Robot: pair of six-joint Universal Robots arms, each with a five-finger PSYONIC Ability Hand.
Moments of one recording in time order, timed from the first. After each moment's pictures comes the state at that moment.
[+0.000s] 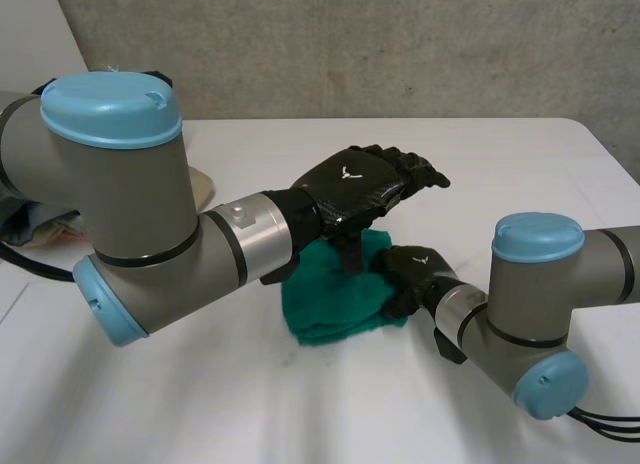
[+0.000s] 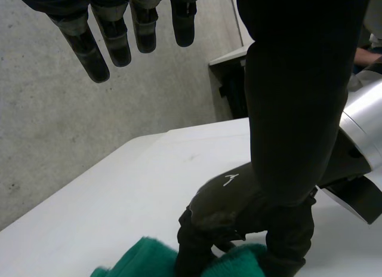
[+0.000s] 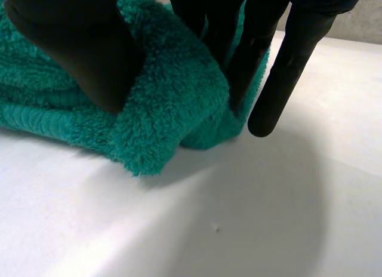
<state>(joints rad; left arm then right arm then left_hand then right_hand) 4.07 -2.07 -1.14 3.03 -1.03 3.30 2.05 -0.91 1.50 -0.15 1.35 3.18 0.18 0.19 0.20 0.19 0.05 0.92 1.11 1.10 1.15 0.92</state>
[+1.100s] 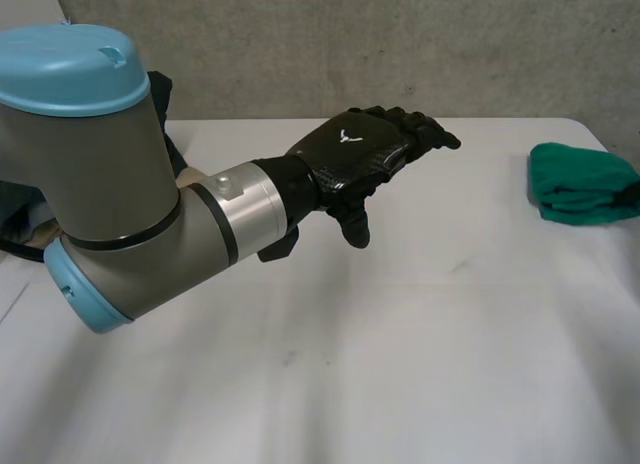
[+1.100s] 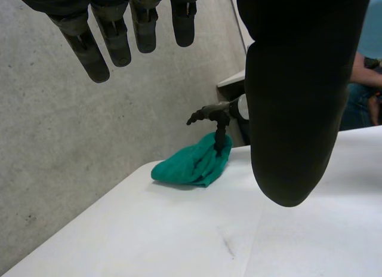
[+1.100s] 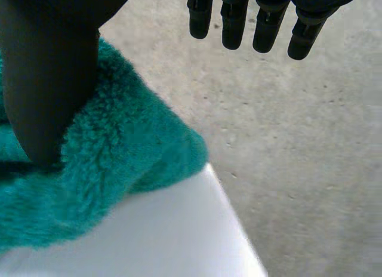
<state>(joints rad) 4.07 -2.01 -1.10 3.03 -1.03 3.25 1.36 -0.27 0.28 0.06 1.41 3.11 0.18 0.19 0.20 0.19 0.05 0.22 0.21 0.20 0.20 0.05</state>
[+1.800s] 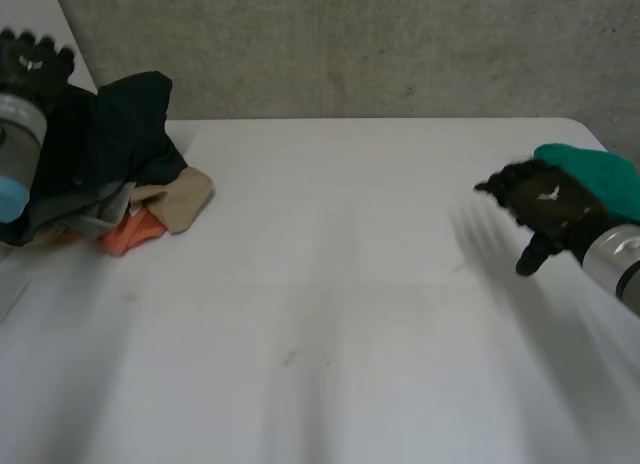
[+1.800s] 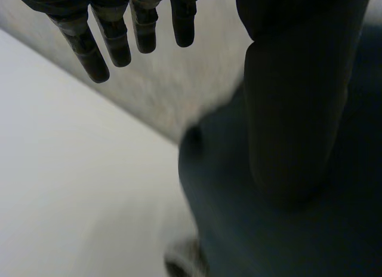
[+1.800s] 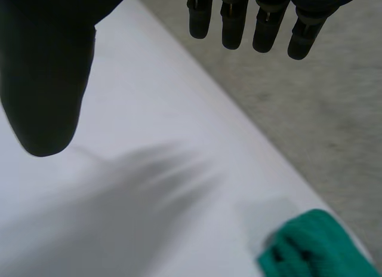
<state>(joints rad) 4.71 -2.32 -0.81 3.24 -1.52 3.82 1.61 -1.27 1.70 -0.13 1.06 2.52 0.18 0.19 0.20 0.19 0.05 0.22 0.21 0.20 0.20 0.05</state>
